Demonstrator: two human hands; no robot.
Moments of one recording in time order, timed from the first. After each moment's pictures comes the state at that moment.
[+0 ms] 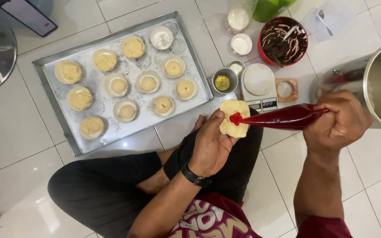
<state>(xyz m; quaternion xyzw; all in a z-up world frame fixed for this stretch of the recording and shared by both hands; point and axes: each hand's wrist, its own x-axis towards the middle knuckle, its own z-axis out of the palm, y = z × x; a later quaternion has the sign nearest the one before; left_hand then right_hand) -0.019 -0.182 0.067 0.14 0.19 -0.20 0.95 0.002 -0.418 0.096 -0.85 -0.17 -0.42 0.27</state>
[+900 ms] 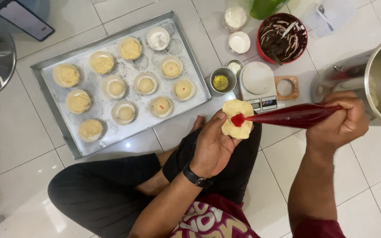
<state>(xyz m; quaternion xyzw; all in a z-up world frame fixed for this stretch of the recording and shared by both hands) -0.019 -0.195 0.066 0.14 0.15 -0.20 0.96 -0.001 -0.433 0.063 -0.80 -0.04 -0.45 0.41</state>
